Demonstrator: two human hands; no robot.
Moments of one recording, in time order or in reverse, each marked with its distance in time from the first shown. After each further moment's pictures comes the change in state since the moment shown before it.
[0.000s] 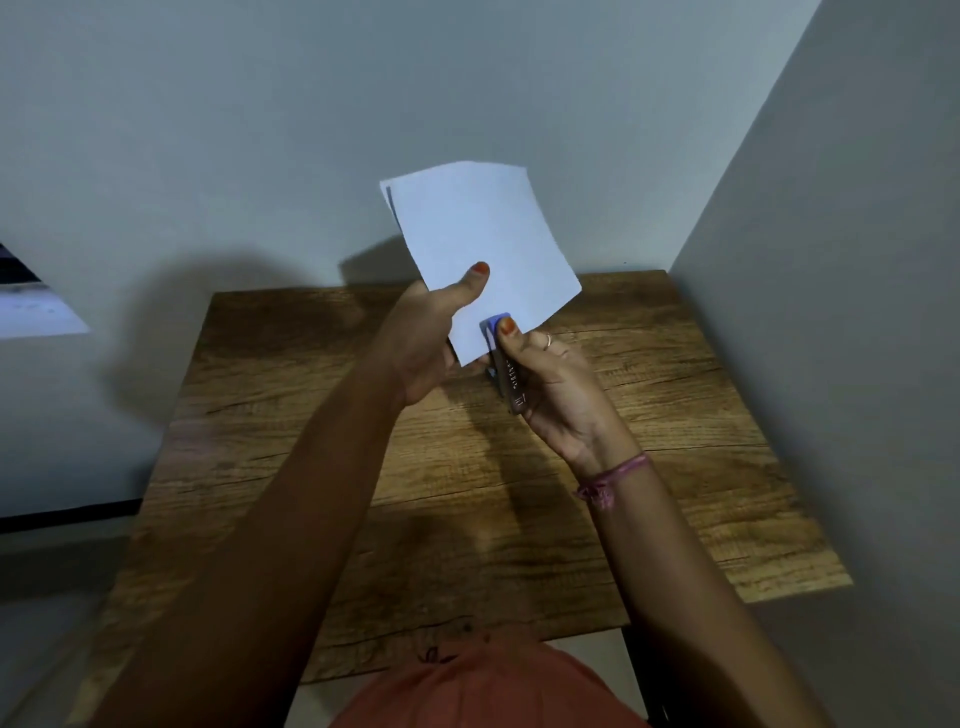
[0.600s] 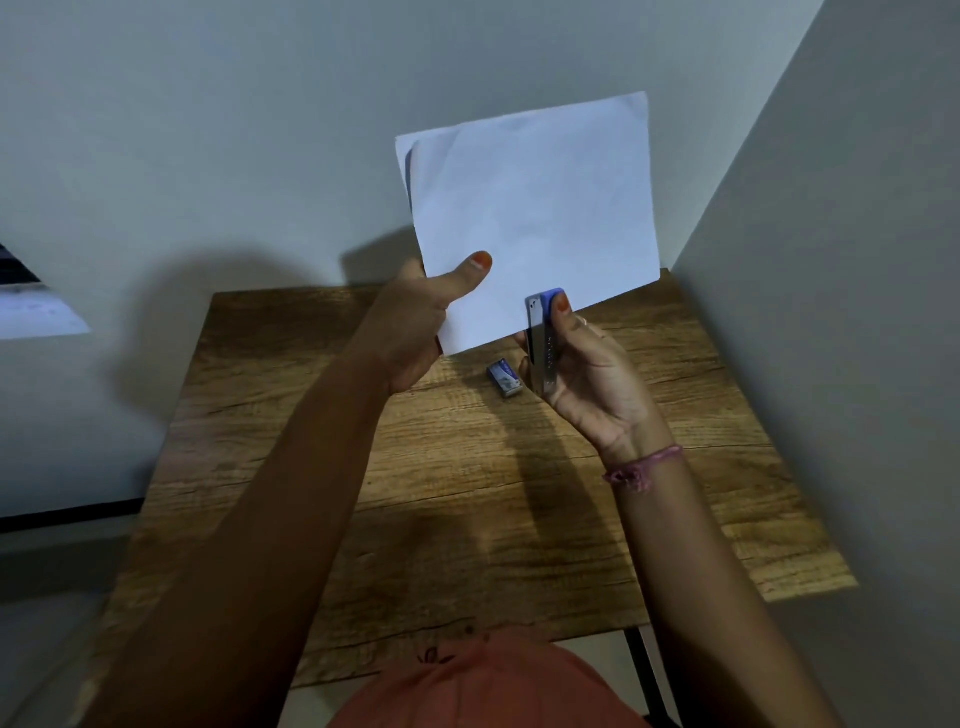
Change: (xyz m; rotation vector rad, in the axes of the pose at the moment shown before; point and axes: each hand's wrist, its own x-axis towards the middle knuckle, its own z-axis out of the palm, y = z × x) left_hand -0.001 0.015 -0.001 0.070 0.050 0.074; right_hand -0.001 -0.022 -0.016 0.179 -0.058 -0.023
